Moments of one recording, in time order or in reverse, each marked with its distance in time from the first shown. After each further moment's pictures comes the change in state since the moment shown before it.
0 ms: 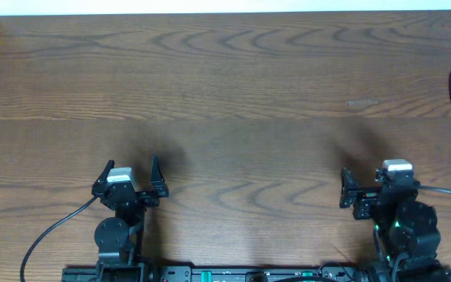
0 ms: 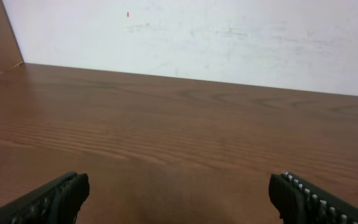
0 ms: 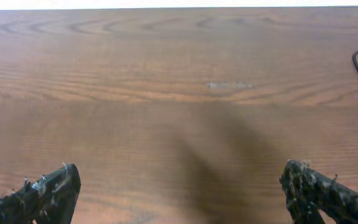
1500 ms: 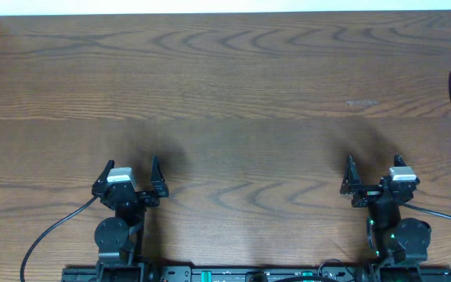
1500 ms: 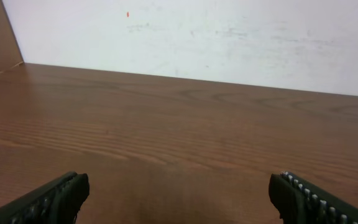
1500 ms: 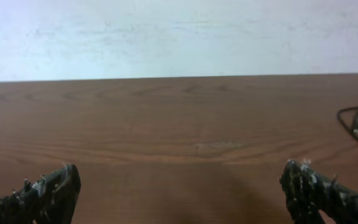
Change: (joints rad) left arm 0.000 0.000 0.000 0.000 0.000 0.000; right arm -0.175 -0.208 -0.360 0.500 -0.127 -0.059
